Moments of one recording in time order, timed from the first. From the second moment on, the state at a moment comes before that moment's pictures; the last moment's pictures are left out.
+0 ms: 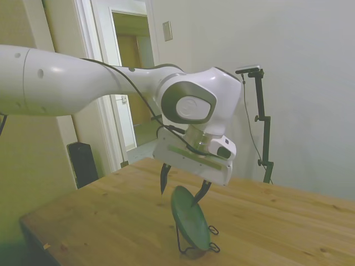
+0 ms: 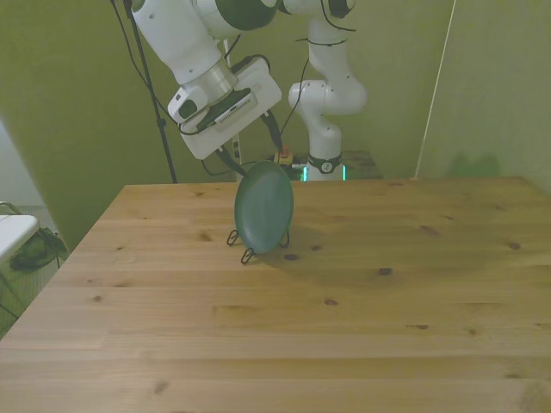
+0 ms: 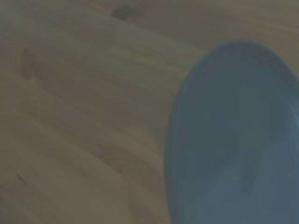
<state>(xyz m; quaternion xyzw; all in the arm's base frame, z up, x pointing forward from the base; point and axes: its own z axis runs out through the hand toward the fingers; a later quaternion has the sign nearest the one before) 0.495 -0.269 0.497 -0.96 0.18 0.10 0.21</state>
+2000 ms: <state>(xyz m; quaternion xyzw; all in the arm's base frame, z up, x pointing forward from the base) 0.508 -0.256 0.485 -0.95 0.15 0.09 0.25</state>
